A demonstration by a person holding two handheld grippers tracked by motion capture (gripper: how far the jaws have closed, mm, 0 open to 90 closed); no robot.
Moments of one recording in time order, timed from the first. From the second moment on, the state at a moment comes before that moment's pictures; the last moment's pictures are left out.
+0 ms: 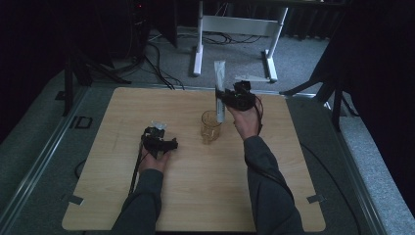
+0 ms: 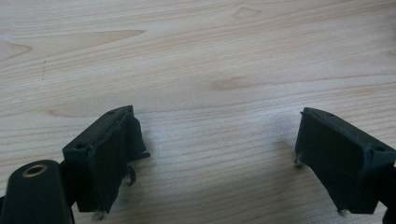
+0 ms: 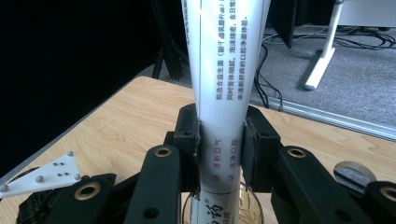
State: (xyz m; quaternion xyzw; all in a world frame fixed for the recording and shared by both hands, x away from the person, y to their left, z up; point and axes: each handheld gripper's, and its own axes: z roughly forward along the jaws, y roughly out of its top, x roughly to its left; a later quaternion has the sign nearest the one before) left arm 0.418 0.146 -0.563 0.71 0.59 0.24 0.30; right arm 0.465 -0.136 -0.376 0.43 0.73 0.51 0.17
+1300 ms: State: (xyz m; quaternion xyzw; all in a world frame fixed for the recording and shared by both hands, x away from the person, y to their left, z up) left arm 0.418 0.146 -0.563 0.71 0.59 0.24 0.30; right arm 0.479 -0.122 -0.406 0.44 0.73 0.50 0.18
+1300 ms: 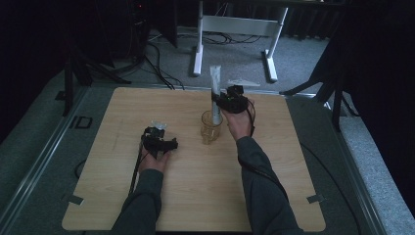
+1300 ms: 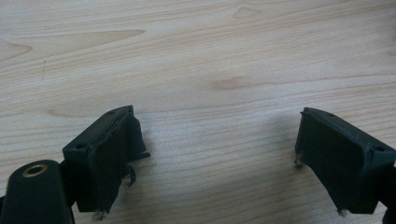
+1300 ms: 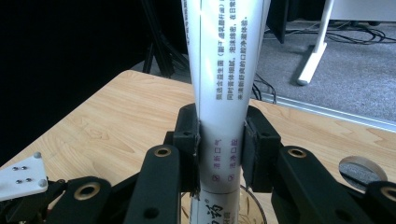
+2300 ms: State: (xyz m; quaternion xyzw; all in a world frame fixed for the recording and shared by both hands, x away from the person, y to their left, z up) left arm 0.418 0.146 -0.563 0.71 0.59 0.24 0.30; right arm 0.487 -0.117 -0.422 0.46 0.72 0.49 0.18
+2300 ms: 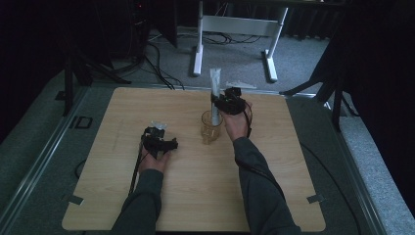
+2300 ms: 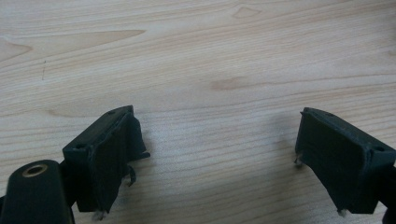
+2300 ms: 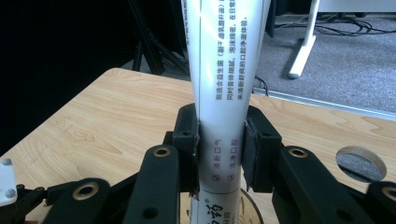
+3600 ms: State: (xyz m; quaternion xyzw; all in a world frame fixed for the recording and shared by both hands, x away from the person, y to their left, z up) left arm 0.418 0.146 -0.563 0.71 0.59 0.24 0.30; right arm 0.477 -0.110 -0.453 0.44 0.76 0.43 0.20
